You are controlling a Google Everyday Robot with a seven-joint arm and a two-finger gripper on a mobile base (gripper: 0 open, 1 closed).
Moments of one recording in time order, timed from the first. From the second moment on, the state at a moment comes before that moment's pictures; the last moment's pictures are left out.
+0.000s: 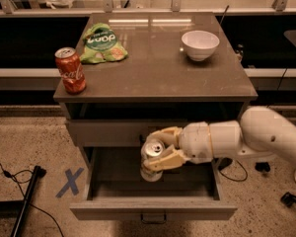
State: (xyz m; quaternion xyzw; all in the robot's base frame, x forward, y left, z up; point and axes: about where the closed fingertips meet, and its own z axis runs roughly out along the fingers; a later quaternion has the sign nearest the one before) arm 0.452 -0.017 0.760 -0.54 0.62 0.39 0.43
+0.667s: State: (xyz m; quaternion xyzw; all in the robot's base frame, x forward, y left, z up) arm 0.460 -0.039 0.614 -0.45 0.68 0.42 0.40
